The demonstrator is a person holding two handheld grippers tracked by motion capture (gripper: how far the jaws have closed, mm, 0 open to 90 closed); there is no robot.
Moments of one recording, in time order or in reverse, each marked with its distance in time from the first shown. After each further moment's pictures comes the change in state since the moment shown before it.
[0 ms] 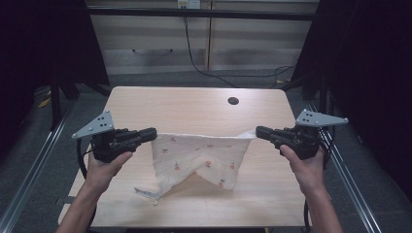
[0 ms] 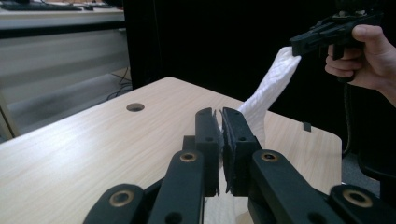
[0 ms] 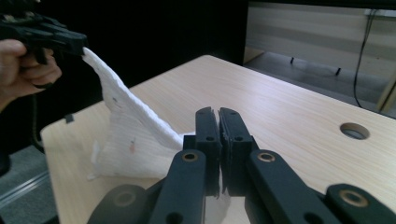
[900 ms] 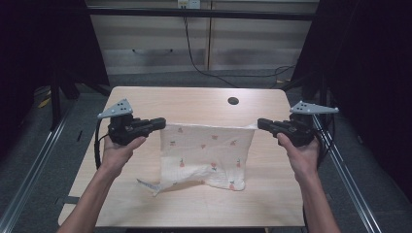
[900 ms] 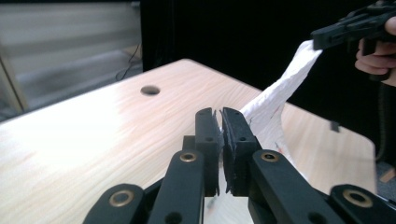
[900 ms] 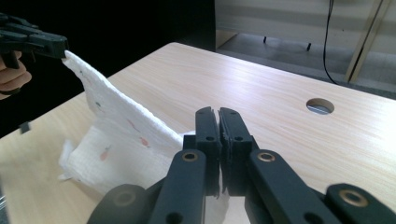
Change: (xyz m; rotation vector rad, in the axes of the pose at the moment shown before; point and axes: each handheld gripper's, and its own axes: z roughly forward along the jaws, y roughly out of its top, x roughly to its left) left arm 0.046 -0.008 0.053 0.109 0.064 -0.087; right arm -0.038 -0.004 0.026 0.067 -0.113 0.093
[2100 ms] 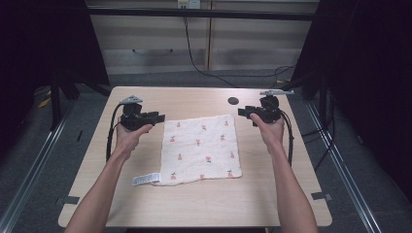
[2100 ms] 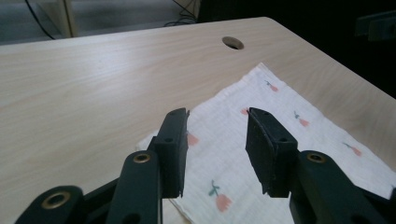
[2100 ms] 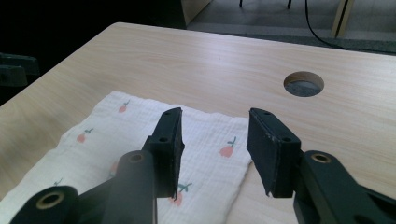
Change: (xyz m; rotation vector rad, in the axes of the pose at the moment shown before) left arm 0.092 -0.044 0.057 0.129 0.151 -0.193; right arm -0.077 -0.010 0.123 0.102 -0.082 0.118
